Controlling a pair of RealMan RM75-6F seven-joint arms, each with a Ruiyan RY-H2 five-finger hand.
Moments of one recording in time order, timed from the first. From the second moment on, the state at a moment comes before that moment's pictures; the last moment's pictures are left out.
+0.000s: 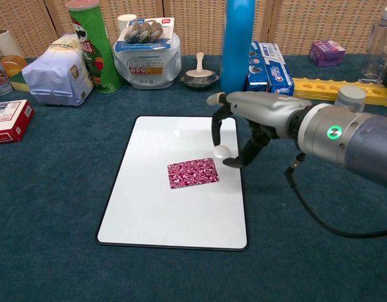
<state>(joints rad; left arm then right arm) -0.02 -0.95 0.00 -1.82 1.62 1.57 -0.05 0.80 -1.67 0.18 -1.69 -0.88 1.02 -0.57</state>
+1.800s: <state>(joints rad) -0.03 -0.94 0.01 -1.82 1.63 1.57 -0.09 0.80 -1.58 0.17 -1.69 -0.94 1.06 -0.51</state>
